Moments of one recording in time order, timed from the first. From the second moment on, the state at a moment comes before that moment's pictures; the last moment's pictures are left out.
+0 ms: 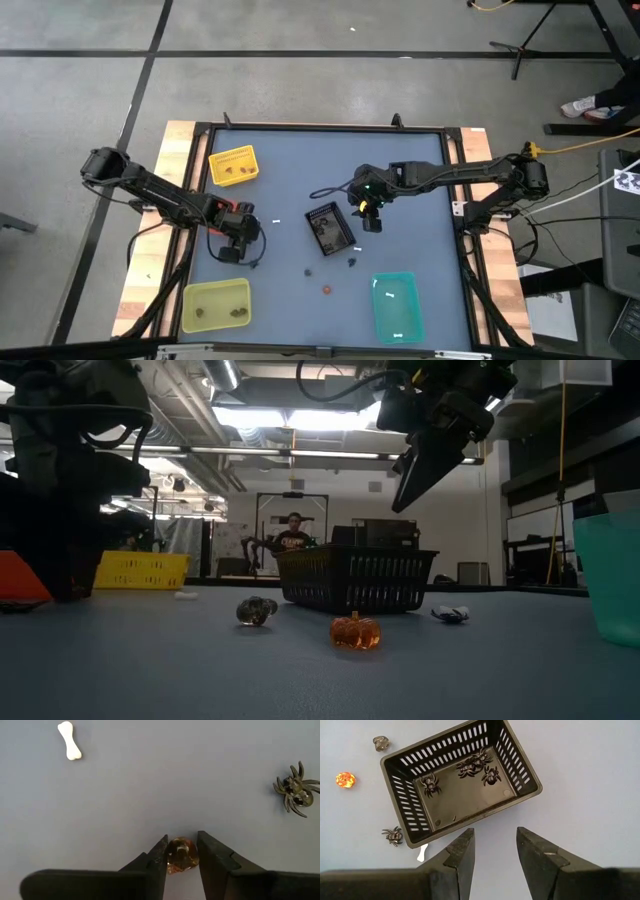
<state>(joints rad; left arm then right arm) -0.23 1.22 0.44 -0.45 -0.04 -0.07 -0.08 1.52 1.09 -0.57 -0.15 -0.10</state>
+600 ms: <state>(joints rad) -0.24 1.22 0.69 -0.47 0.06 -0.21 -0.08 1.52 1.09 -0.57 -0.15 -0.10</state>
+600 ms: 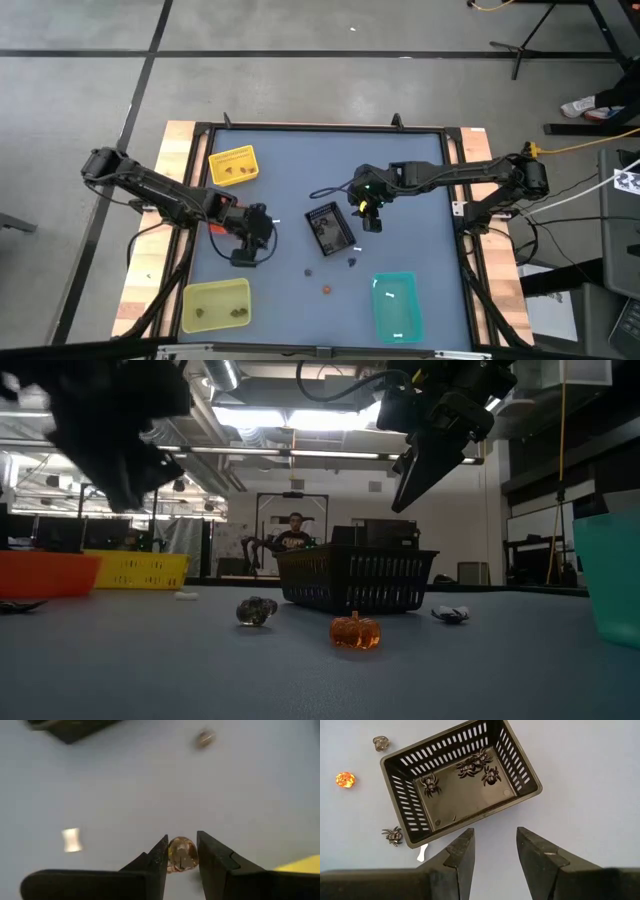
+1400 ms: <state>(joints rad) -0.62 1.22 0.75 -0.49 0.32 -1.31 -0.08 1.52 1.09 -0.57 -0.15 -0.11</state>
